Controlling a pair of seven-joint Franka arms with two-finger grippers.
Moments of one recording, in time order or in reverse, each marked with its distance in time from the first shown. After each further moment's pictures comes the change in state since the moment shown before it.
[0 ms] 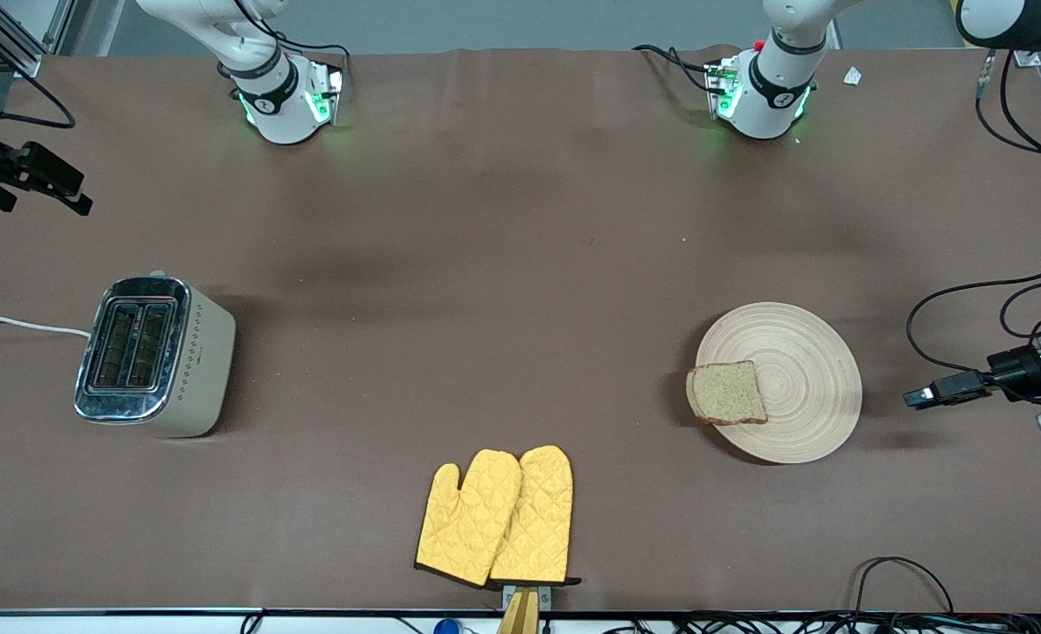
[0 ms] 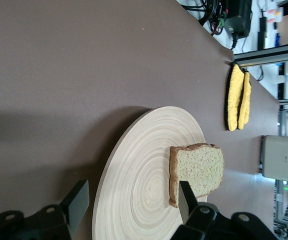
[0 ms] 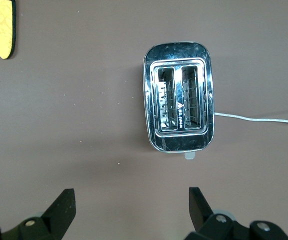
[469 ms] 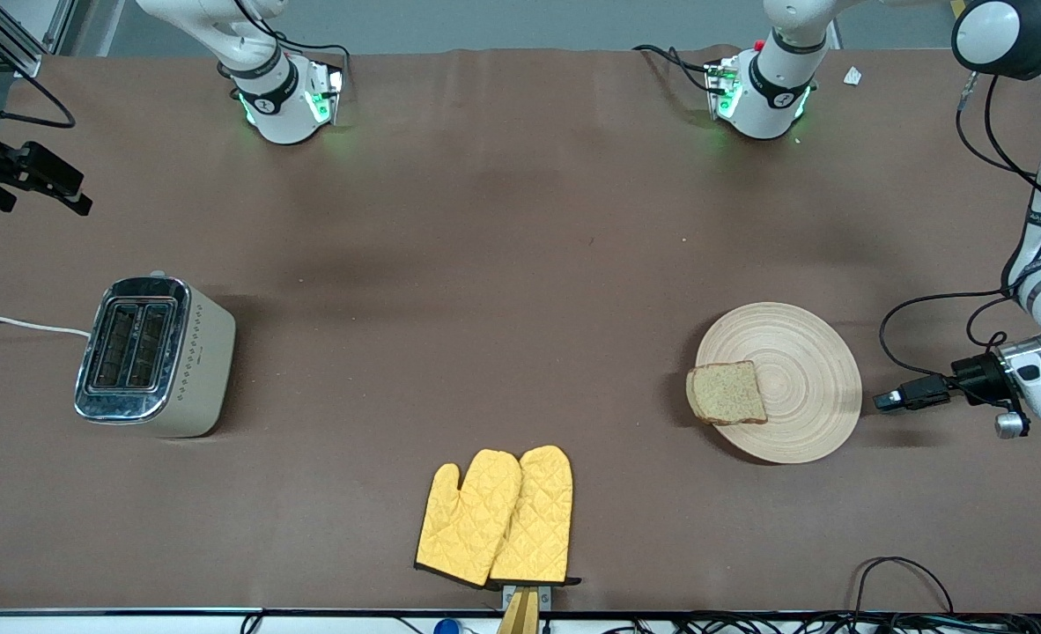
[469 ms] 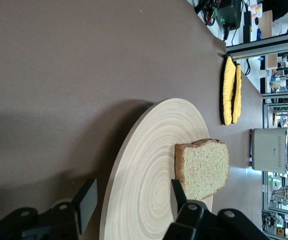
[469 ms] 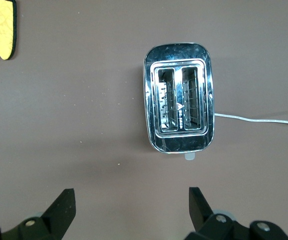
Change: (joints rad) left arm 0.004 0.072 -0.022 0.003 -0.041 -0.001 0.089; right arm 0.000 -0.001 0.001 0.001 0.001 0.007 0.000
